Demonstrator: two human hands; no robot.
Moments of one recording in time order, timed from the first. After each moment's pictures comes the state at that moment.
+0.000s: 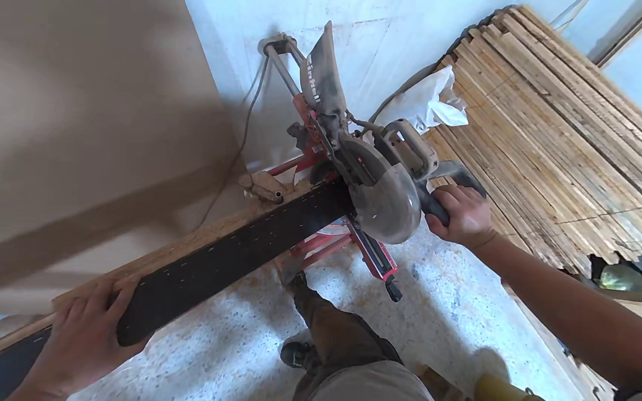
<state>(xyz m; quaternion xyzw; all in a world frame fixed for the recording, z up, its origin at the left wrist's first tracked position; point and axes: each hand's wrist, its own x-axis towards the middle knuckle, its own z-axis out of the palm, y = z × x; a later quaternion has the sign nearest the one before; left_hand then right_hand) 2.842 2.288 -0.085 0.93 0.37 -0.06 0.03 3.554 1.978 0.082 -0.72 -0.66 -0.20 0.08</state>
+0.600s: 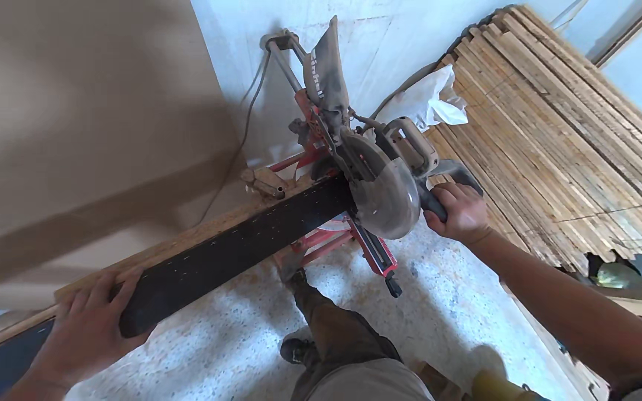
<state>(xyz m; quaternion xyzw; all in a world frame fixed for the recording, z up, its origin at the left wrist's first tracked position) 2.846 2.288 -0.080 0.93 0.37 -0.06 0.03 3.553 1.976 0.073 -0.72 -0.66 -0.20 0.08</state>
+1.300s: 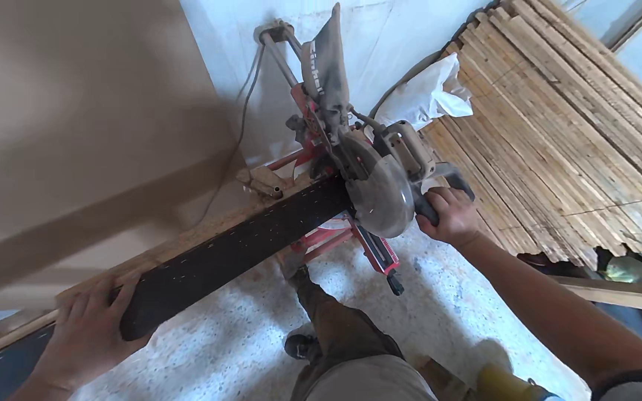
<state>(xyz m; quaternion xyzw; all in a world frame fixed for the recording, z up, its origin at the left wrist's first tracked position) 2.844 2.287 -0.083 0.92 0.38 -0.07 0.02 3.552 1.969 0.039 -0.74 -0.64 -0.18 0.09</state>
